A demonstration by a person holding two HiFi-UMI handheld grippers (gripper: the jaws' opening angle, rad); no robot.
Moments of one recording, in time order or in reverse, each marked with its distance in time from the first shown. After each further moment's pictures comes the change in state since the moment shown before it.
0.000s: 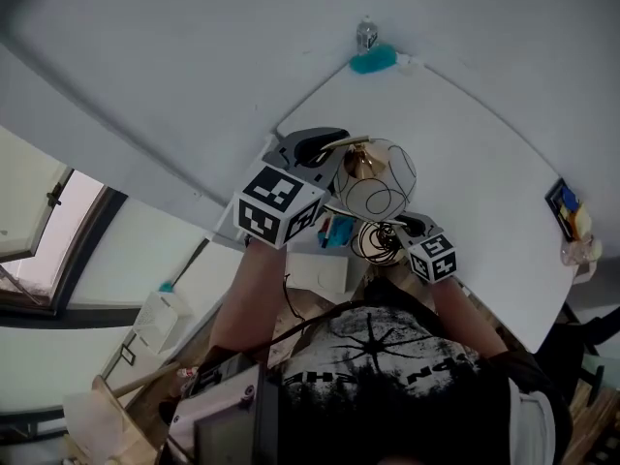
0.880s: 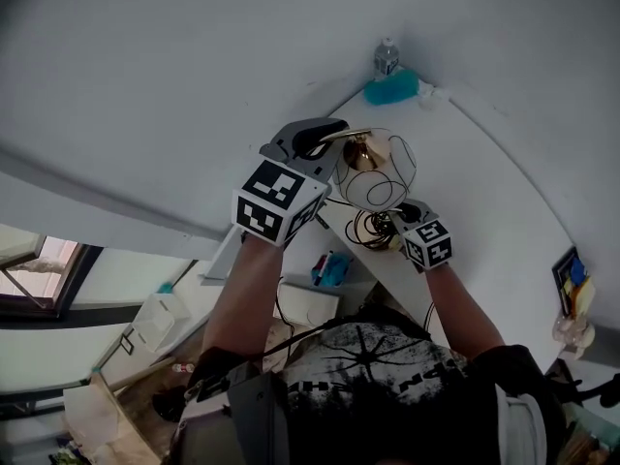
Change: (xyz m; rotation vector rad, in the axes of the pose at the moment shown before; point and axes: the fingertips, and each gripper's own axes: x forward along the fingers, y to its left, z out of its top) left arm 0.135 0.140 0.029 0.034 0.069 0.136; right arm 0.139 -0.144 0.095 -0.017 -0.009 0.112
